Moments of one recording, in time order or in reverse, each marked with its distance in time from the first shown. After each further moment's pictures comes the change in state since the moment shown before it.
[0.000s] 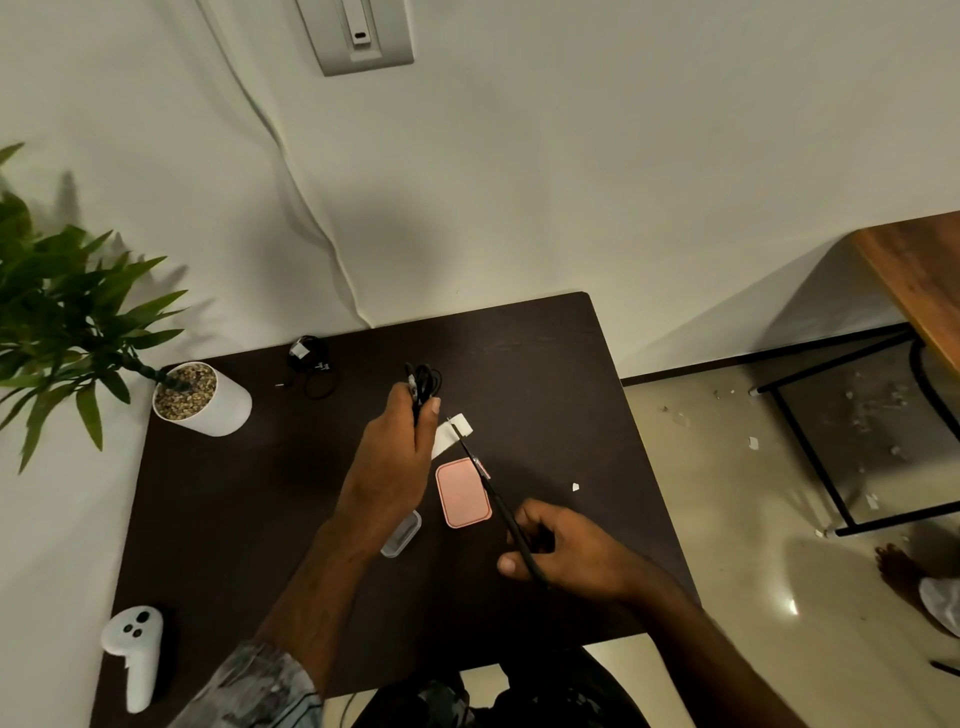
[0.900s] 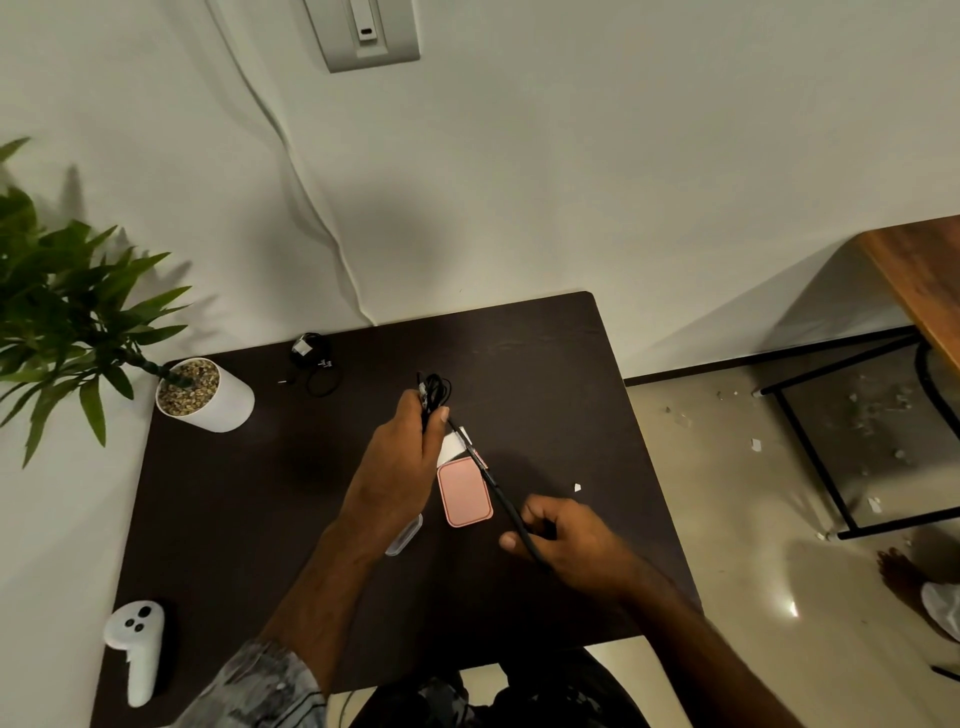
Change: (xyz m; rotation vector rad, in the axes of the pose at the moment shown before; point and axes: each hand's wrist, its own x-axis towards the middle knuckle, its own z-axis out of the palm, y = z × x) left_hand 0.000 -0.009 0.007 0.014 -0.071 -0.028; right_hand 0.010 0.000 0.001 -0.054 0.111 0.070
